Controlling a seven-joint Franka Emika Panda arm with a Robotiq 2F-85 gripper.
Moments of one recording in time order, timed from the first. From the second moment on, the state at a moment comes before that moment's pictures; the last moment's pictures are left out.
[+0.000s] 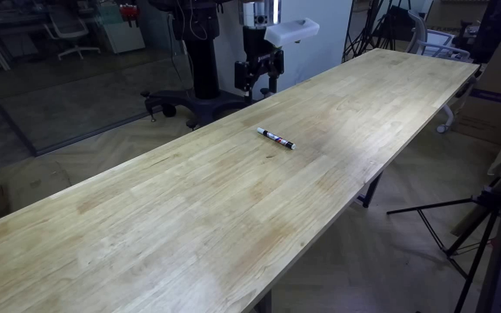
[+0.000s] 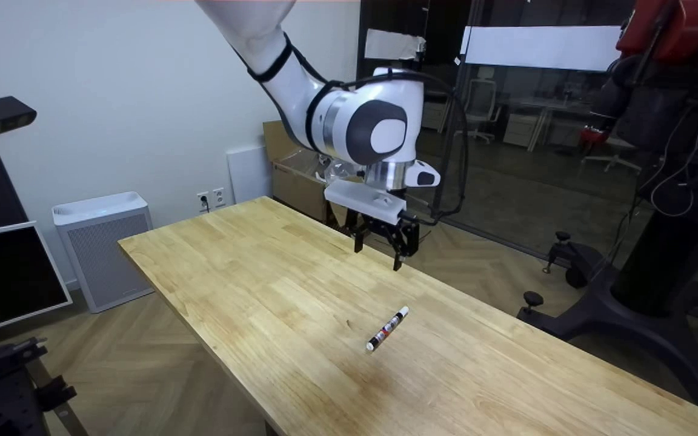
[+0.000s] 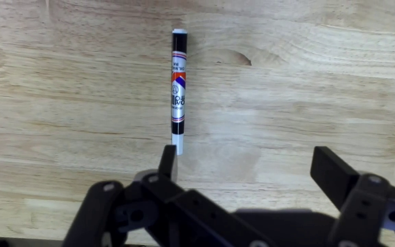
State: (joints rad) arm -0.08 0.65 -0.01 -1.71 0.02 2.39 -0.15
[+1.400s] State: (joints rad) arm -0.28 0.67 0.09 -2.03 0.06 2.82 -0.26
